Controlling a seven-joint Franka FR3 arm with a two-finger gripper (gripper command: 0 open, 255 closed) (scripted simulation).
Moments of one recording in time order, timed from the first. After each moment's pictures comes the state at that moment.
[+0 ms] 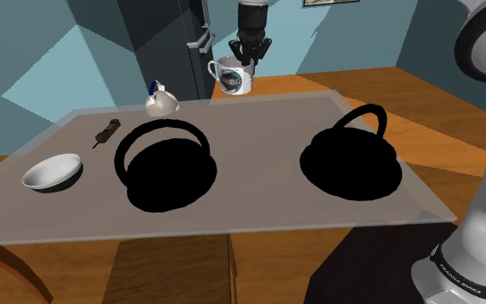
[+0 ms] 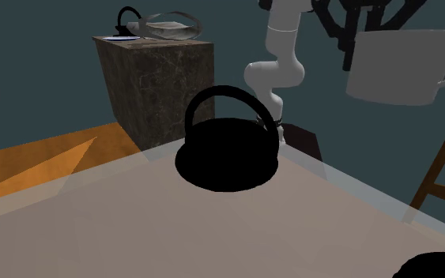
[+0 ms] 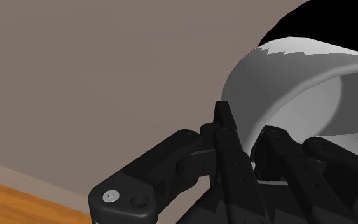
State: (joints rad) arm 0.29 0.26 -0.16 -1.18 0.09 1.54 0.28
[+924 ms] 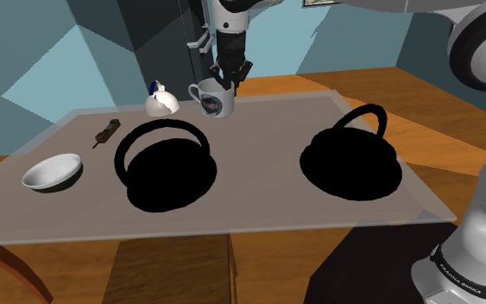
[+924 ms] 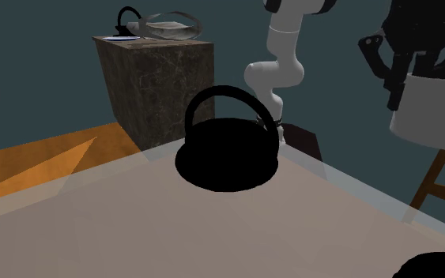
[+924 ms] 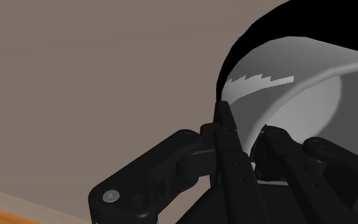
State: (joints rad) arm 0.37 0.29 -0.12 -1.25 0.07 1.66 0.38
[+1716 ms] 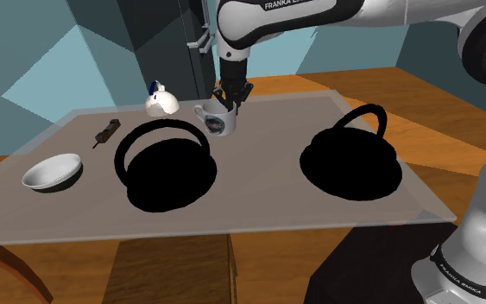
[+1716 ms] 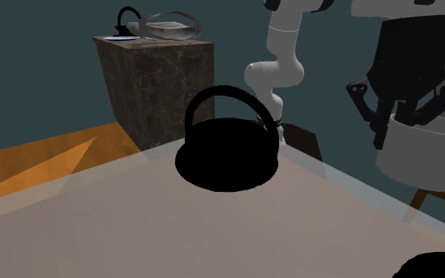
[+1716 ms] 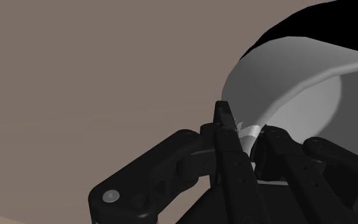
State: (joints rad) arm 0.38 0.26 -0.12 -1.47 0.07 1.84 0.38
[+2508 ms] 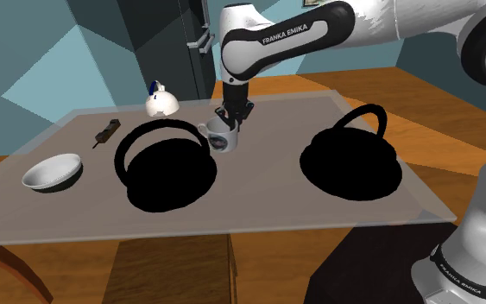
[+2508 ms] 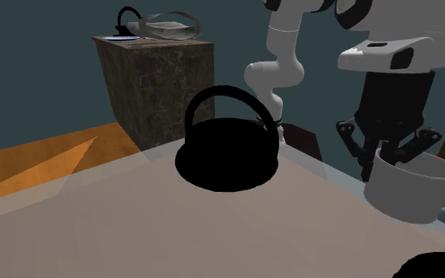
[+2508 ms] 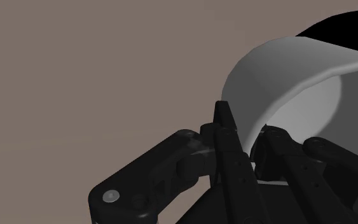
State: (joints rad) arm 0.38 0.26 -0.12 -1.62 0.07 2.00 0.37
